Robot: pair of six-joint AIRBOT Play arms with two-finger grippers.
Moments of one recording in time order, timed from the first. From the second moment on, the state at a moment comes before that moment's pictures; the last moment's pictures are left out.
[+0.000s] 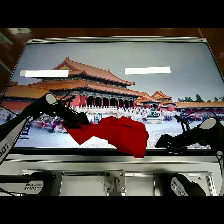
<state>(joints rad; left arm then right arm) -0.19 -1.52 0.99 0.95 -1.15 -1.53 -0.31 -1.01 0.56 -1.10 1.48 1.27</state>
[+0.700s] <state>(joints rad) -0.22 -1.56 1.08 0.93 -1.16 -1.45 -0.09 -1.01 0.47 -0.80 1.31 1.17</state>
